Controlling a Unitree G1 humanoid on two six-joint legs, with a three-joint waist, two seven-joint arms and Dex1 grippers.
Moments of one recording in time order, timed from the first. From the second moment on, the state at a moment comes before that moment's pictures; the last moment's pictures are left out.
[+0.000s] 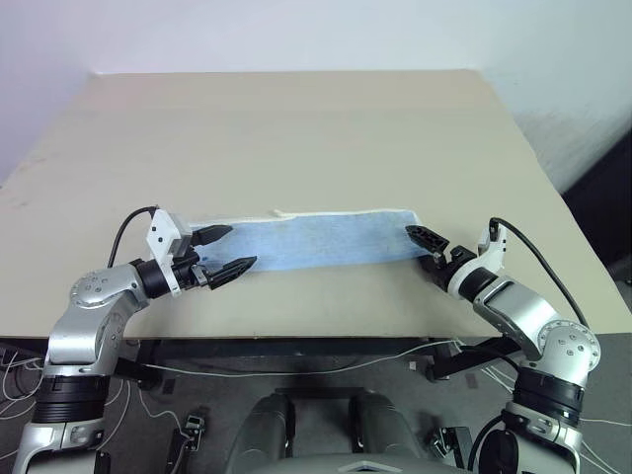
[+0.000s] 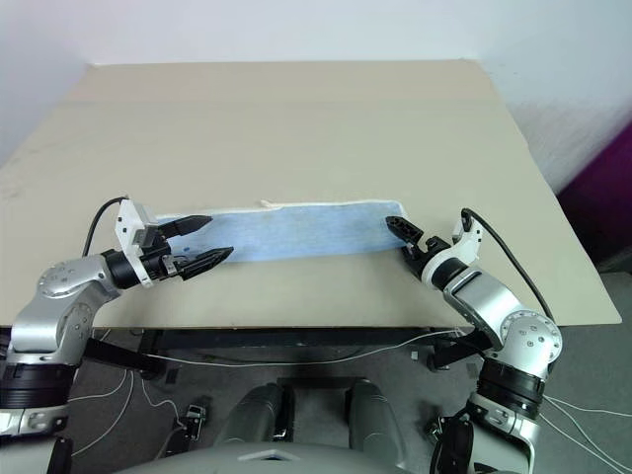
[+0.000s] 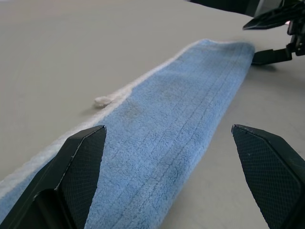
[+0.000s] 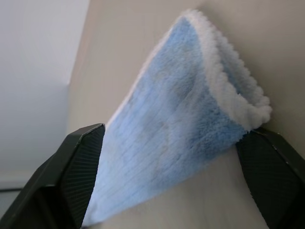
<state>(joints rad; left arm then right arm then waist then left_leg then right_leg) -0.20 0.62 0.16 -0.06 -0.47 0.31 -0.98 -0.28 -0.21 -0.53 -0.08 1.48 1.03 -0.41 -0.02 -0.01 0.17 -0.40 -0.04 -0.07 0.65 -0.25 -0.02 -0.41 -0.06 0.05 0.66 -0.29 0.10</state>
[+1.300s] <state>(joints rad) -0.25 0.51 0.05 -0.02 -0.44 0.27 -0.94 -0.35 -0.75 -0.23 -0.21 1.19 0.94 0.14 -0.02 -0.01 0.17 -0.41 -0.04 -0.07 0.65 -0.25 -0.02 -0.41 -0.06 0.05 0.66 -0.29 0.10</state>
